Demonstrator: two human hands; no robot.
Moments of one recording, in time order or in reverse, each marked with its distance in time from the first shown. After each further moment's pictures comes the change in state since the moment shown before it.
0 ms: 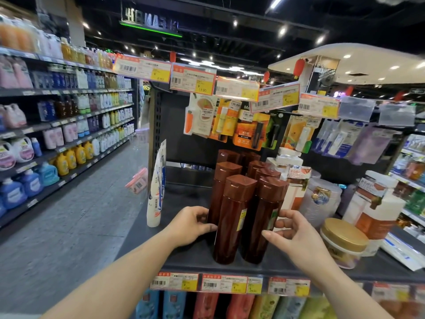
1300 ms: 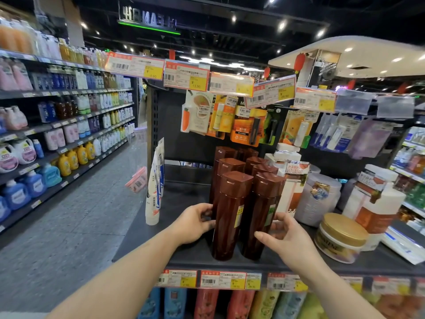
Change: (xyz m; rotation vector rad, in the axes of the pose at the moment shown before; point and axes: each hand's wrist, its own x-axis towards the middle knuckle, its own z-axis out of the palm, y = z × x) left_hand 0.002 0.007 0.011 -0.092 -0.057 -0.081; right_hand 0.002 0.018 0.013 0.071 -0.055 0.059
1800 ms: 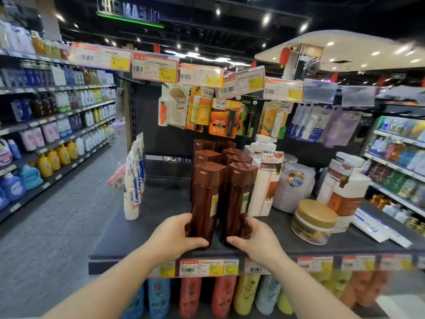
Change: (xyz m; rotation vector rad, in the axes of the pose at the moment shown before) left_hand -0.048 0.013 0.028 0.293 0.056 0.035; right_hand 0.009 0.037 0.016 -0.305 -0.062 -0.005
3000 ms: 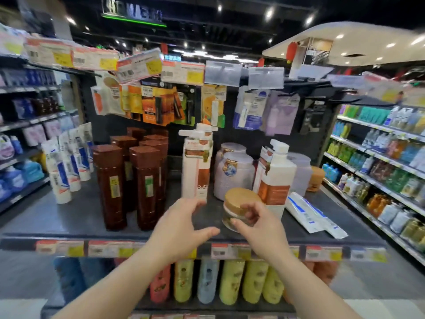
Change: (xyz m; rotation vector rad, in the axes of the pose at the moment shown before) left_hand 0.015 0.173 0.155 0.203 0.252 0.072; right_hand -0.025 0.119 -0.160 0.098 0.161 -0.129
